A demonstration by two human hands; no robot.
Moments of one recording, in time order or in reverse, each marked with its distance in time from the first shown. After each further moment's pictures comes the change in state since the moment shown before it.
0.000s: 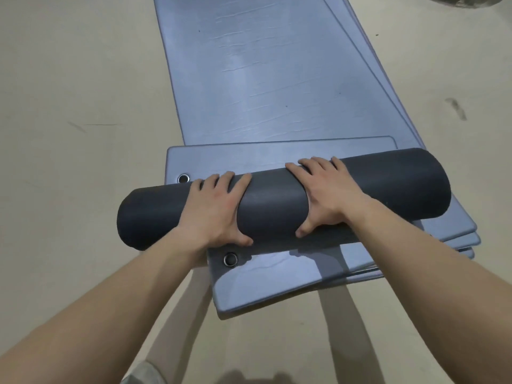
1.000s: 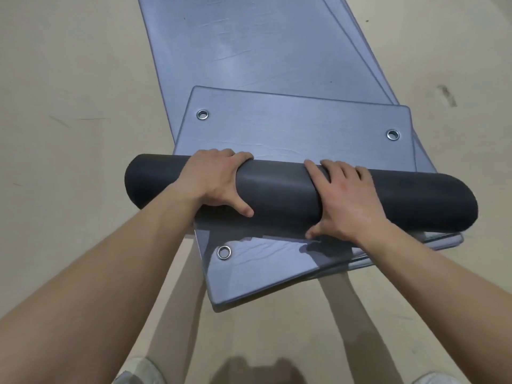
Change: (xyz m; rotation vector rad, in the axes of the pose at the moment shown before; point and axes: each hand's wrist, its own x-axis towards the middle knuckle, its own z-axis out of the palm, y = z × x) left_hand 0.055 -0.007 -0.034 -0.104 -0.103 0.079; right_hand -0.049 0.009 0.028 -0.046 0.180 0.167
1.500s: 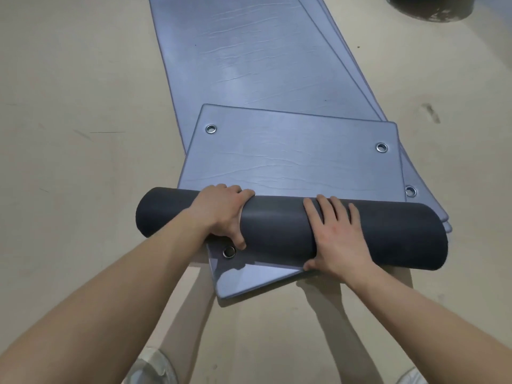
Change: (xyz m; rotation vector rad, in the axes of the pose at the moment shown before) left_hand -0.051 0.023 0.002 0.061 -0.188 0.049; right_hand -0.064 -0.032 0.020 0.014 -0.086 0.039
